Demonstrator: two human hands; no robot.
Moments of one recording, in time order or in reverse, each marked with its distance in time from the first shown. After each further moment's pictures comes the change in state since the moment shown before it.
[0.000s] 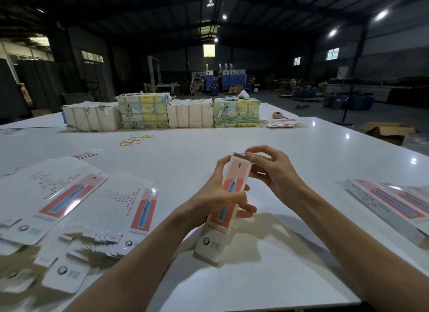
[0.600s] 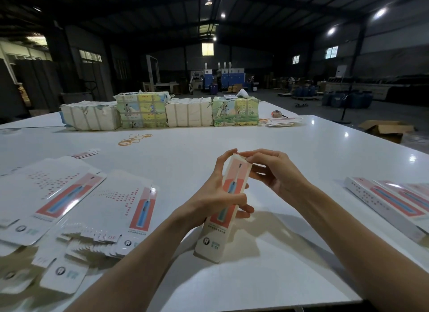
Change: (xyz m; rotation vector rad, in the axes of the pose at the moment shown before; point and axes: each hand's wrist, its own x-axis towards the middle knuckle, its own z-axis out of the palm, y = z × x) left_hand 0.000 -0.003 0.001 -0.016 -0.001 0.130; right_hand 0.004 0.000 -0.006 0.064 -0.075 0.099
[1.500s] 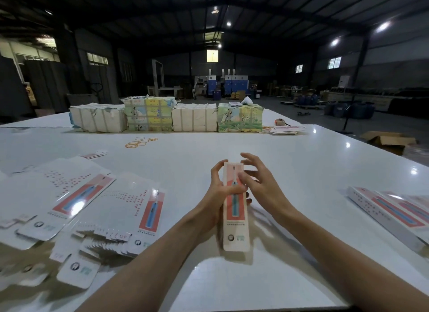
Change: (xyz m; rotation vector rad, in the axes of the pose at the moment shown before) left_hand 0.003 0.000 0.007 -0.520 0.189 -0.101; right_hand -0.016 0.028 0.035 -0.523 0.019 -0.308
